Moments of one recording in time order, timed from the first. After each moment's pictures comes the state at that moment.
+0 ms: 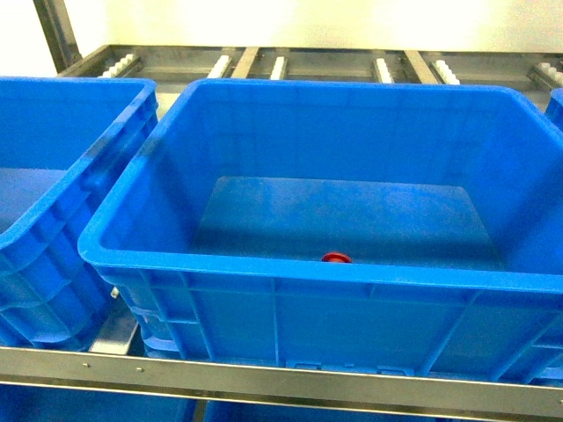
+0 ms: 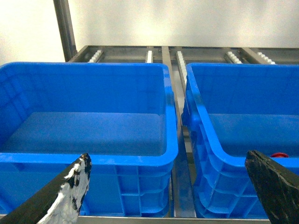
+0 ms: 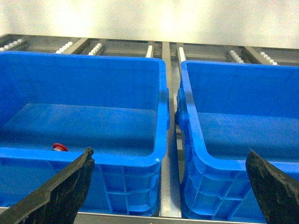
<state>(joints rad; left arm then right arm) 0.00 0.01 0.01 0.00 0.00 -0.01 0.00 0.00 0.01 0.00 0.00 0.00</state>
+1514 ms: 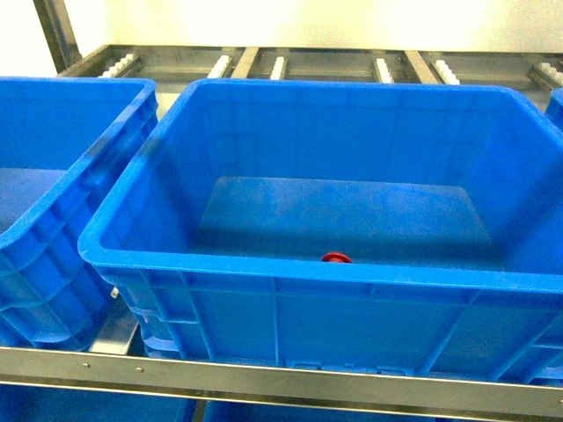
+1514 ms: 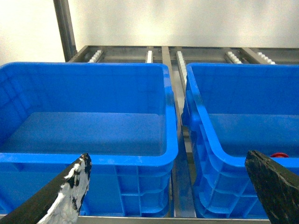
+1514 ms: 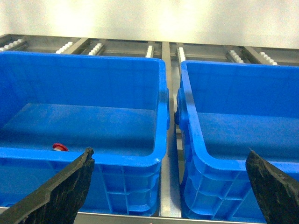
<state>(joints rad) 0.00 0.01 0.01 0.00 0.00 -0.01 0.00 0.00 0.01 0.00 0.00 0.00</state>
